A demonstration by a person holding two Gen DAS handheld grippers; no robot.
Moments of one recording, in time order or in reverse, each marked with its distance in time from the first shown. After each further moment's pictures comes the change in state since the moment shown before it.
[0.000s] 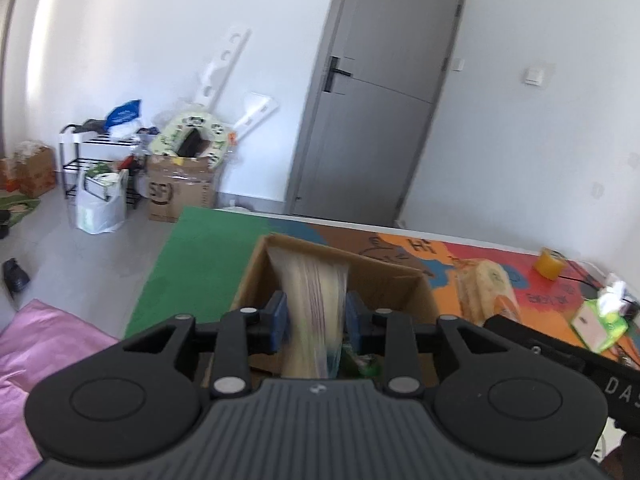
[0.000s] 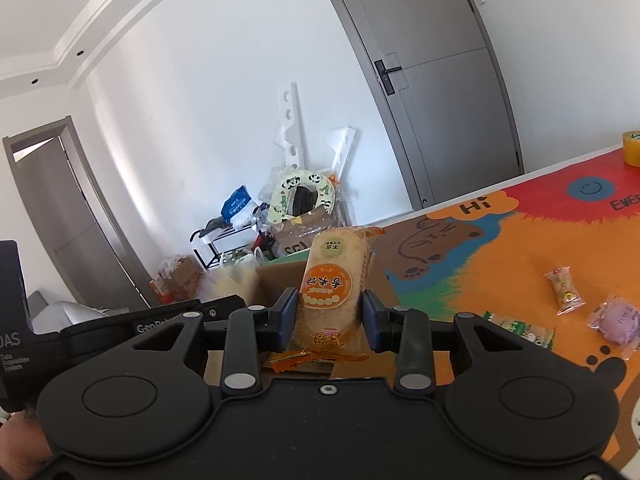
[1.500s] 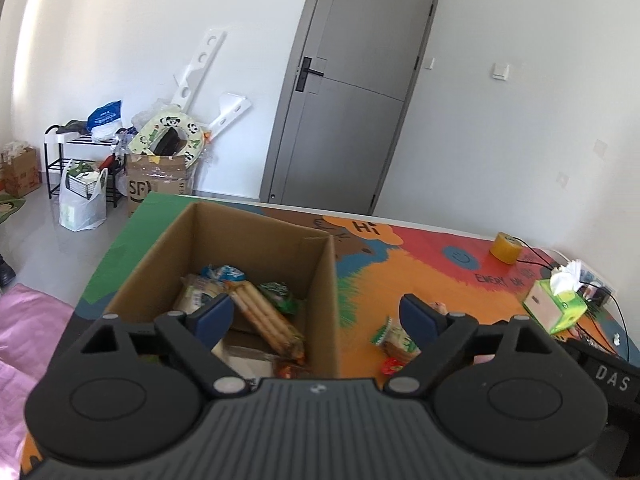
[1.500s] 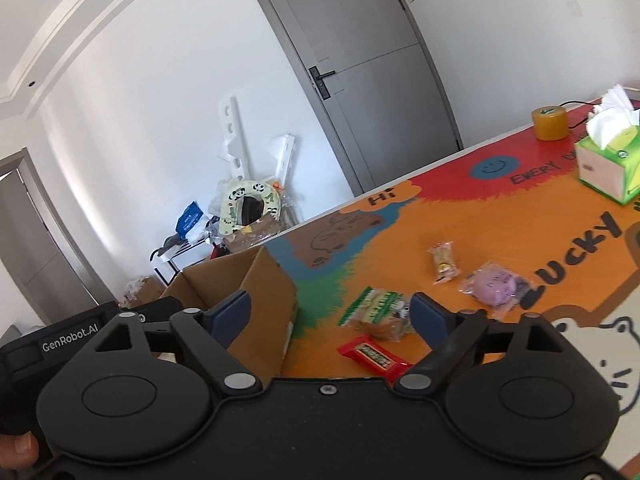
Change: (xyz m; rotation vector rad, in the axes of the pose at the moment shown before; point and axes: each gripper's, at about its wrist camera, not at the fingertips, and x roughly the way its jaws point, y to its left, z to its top) left arm -0.048 -0.067 -0.031 0.018 0.001 -0.069; right arm -0.079 -0.069 -0.015 0.114 -0.024 -0.131
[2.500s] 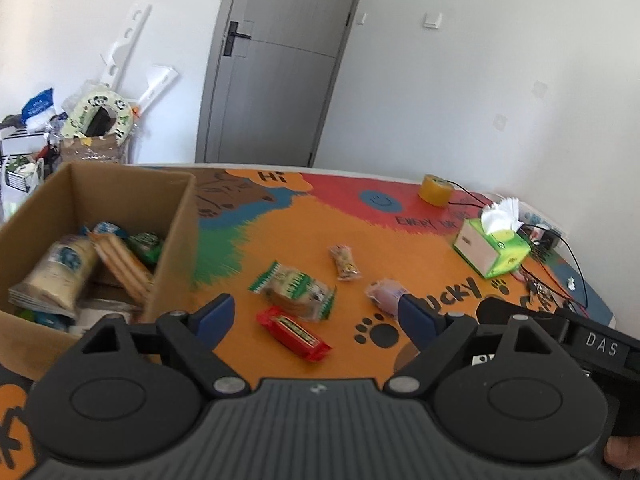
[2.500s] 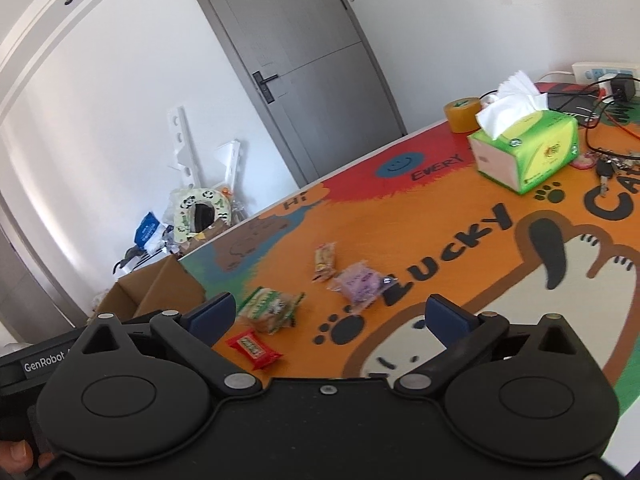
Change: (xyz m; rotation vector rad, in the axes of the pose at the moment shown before) left arm 0.025 -0.084 -0.036 0.093 0.114 -0.161; right arm -0.038 -0.094 0.004 0.067 0.007 -0.114
